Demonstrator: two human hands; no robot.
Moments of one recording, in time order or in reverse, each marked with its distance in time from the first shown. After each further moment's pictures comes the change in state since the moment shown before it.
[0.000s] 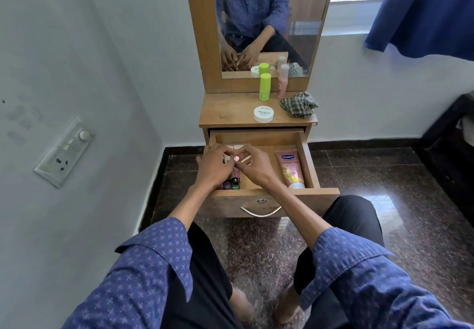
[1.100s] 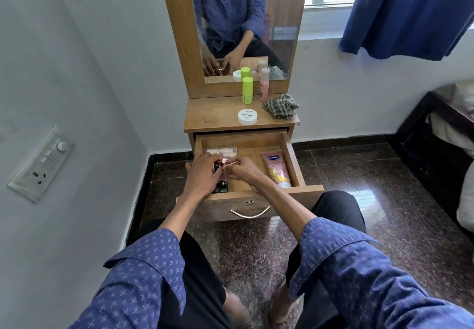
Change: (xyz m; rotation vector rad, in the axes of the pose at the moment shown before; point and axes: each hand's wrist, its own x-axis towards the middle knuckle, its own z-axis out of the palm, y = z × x) left_hand -0.011 -0.004 0.005 0.177 -0.027 0.114; right_hand 0.000 -0.003 0.000 0.348 -0.202 0.408
